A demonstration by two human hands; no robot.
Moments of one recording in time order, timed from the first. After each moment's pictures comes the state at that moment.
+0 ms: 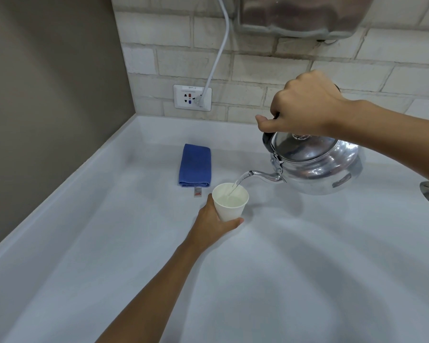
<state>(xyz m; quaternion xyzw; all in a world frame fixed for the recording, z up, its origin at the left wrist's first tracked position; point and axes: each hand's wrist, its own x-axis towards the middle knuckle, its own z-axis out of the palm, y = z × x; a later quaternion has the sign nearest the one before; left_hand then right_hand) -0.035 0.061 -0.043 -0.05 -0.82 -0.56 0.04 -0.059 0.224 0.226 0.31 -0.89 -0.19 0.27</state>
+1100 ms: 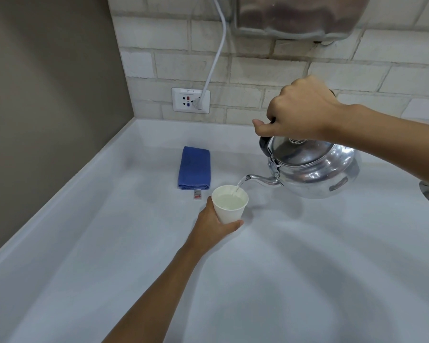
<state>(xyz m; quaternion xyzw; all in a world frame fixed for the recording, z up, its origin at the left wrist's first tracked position) -0.036 0.061 -0.044 -0.04 -0.83 -0.56 0.04 -0.061 0.224 0.222 0.32 -0.89 -0.20 0.27</state>
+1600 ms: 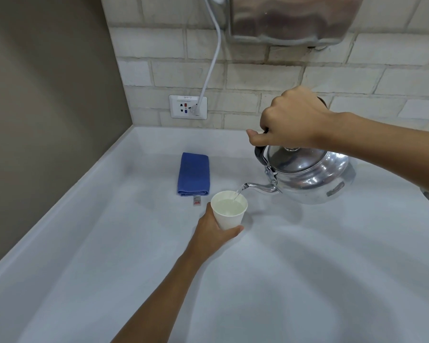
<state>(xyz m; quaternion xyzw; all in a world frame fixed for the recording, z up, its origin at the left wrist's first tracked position) -0.034 0.062 -0.041 -0.03 -0.83 -0.55 0.04 -0.061 0.222 0.218 0.33 -0.89 -0.19 0.26</state>
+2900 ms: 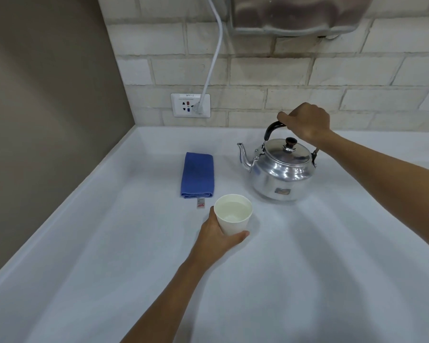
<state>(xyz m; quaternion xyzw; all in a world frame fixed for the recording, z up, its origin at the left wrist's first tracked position) -0.030 0.062 -0.032 -0.02 -0.84 -0.54 0.02 -0.185 0.278 0.146 0.00 -0.96 0.21 0.20</state>
